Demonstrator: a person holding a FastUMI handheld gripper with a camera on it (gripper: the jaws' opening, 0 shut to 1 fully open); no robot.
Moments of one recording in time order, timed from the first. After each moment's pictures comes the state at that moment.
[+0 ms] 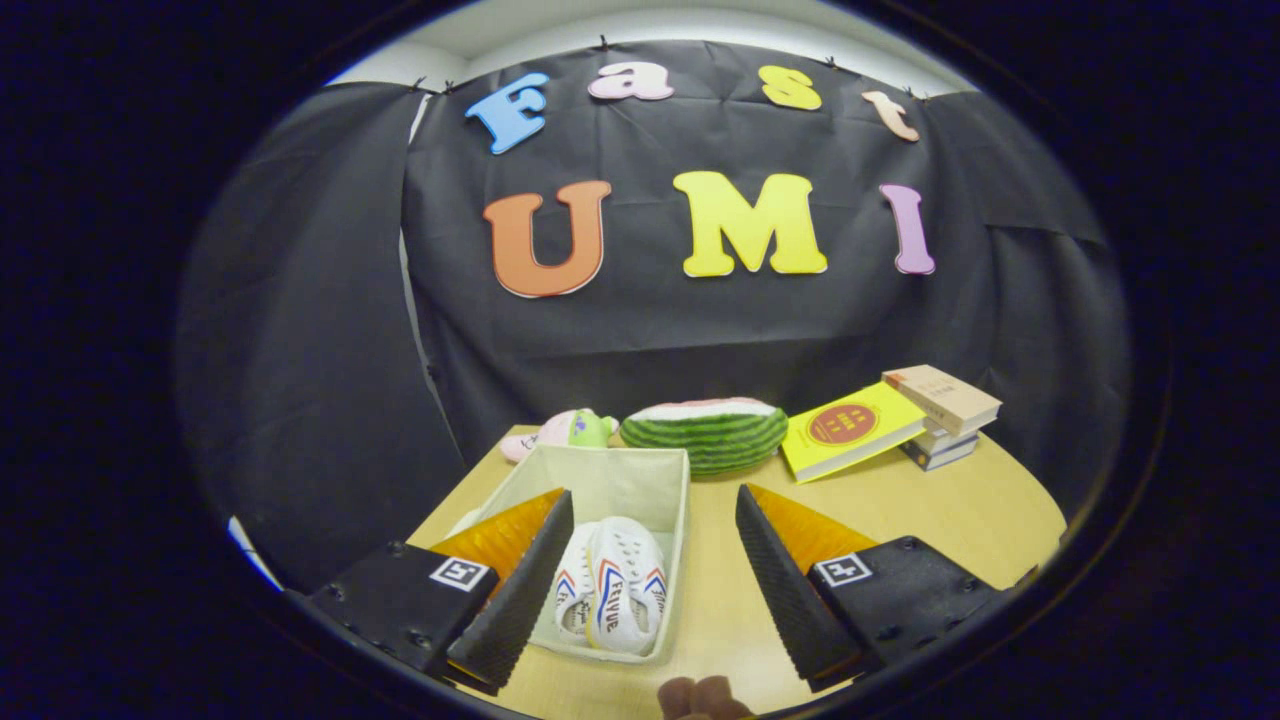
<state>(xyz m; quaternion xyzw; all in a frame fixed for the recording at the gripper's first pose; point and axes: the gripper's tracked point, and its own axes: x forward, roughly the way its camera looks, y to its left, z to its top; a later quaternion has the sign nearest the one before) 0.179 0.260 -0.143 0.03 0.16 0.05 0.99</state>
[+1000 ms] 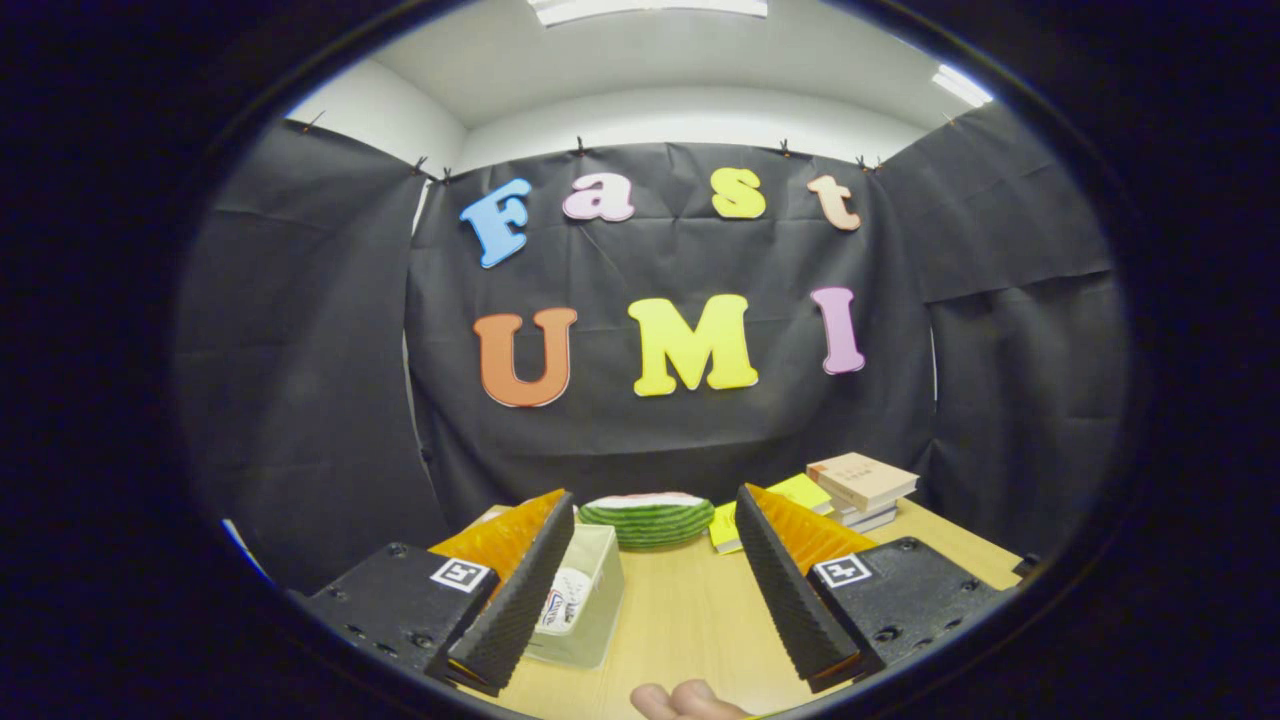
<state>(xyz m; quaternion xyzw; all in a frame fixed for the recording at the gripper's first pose) 0.063 0.165 -0.035 0.02 0.01 0.02 1.00</state>
